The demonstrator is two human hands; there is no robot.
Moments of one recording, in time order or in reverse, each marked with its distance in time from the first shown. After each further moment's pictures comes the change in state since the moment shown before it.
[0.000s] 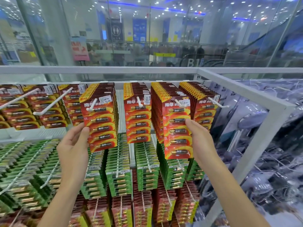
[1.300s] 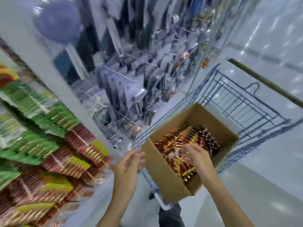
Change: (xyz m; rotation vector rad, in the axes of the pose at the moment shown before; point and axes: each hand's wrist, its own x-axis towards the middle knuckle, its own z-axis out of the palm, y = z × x) left_hand -0.406 -0.157 0.211 0.290 -1.082 -0.676; right_hand -0.257 0.201 -0.381 -0.064 0.861 0.526
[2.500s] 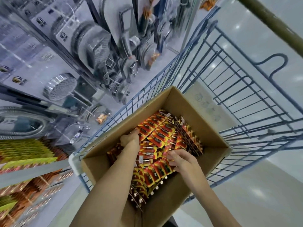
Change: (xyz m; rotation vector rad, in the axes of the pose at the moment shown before) left_hand 0.276 -0.154 0.288 0.065 0.513 -0.764; right_hand 0.192 0.037 -0.121 -0.107 -0.167 0.326
